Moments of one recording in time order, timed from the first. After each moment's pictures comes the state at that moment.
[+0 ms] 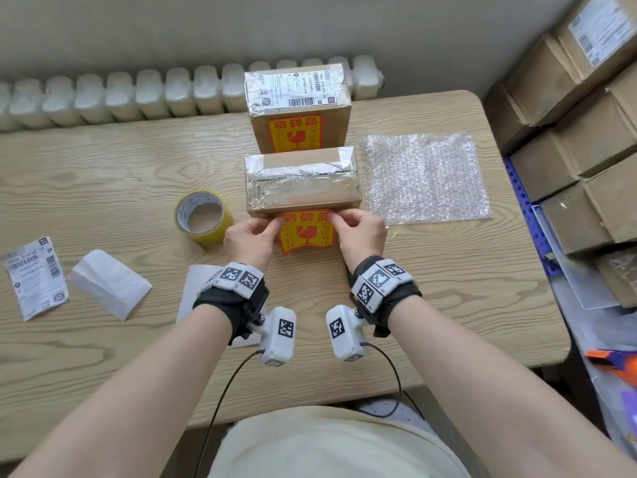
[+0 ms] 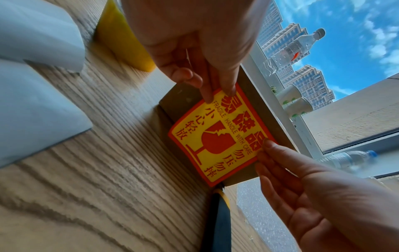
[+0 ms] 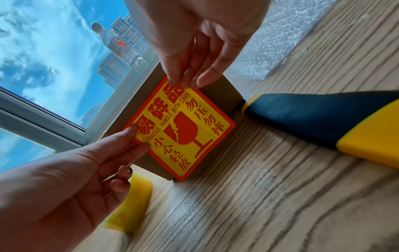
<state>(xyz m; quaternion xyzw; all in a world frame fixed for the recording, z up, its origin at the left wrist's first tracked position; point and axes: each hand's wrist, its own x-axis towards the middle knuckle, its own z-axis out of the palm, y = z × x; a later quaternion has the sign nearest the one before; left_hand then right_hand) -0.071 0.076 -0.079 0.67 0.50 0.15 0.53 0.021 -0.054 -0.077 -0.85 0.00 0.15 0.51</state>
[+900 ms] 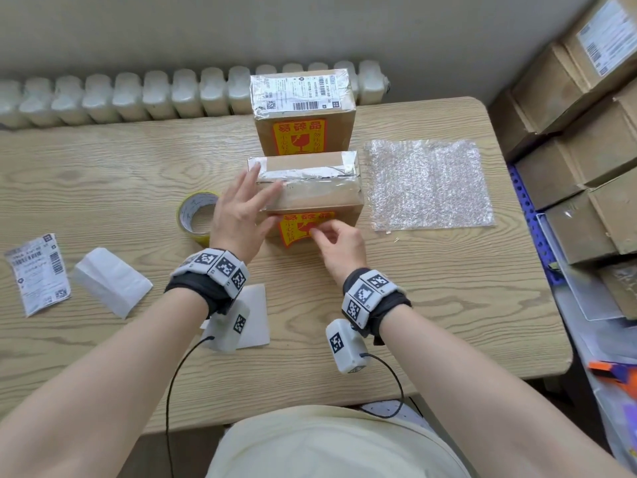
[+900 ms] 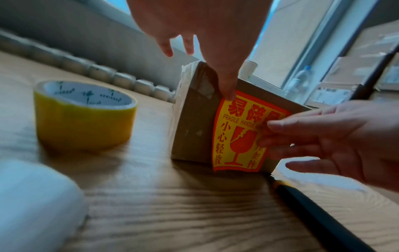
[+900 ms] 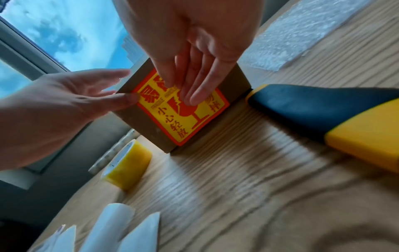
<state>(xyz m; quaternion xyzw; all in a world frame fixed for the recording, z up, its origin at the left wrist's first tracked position) -0.071 0.117 -0.065 0.96 0.18 0.12 0.20 0.006 -0.044 -0.095 -0.85 -0.09 0.23 0.47</state>
